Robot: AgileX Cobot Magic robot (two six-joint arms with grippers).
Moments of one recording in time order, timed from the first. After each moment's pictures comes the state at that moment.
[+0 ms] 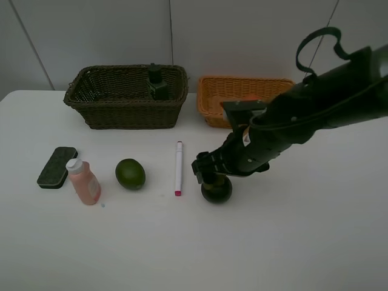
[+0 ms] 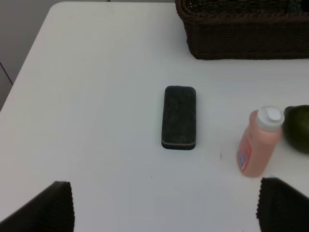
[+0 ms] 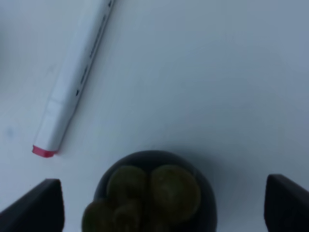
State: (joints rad) left arm 0.06 -0.01 -0.50 0.03 1.05 0.02; right arm 0.67 1.79 -0.87 -0.07 0.32 0.39
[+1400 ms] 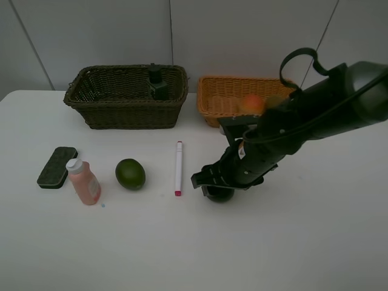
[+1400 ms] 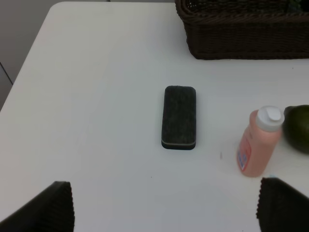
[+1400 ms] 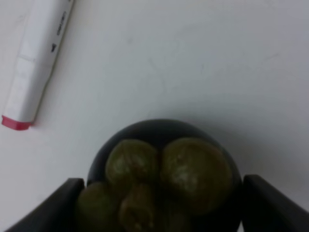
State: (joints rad) left arm 0.06 -0.01 -0.50 0.03 1.05 0.02; right arm 0.68 1.84 -0.86 -0.05 0.32 0.39
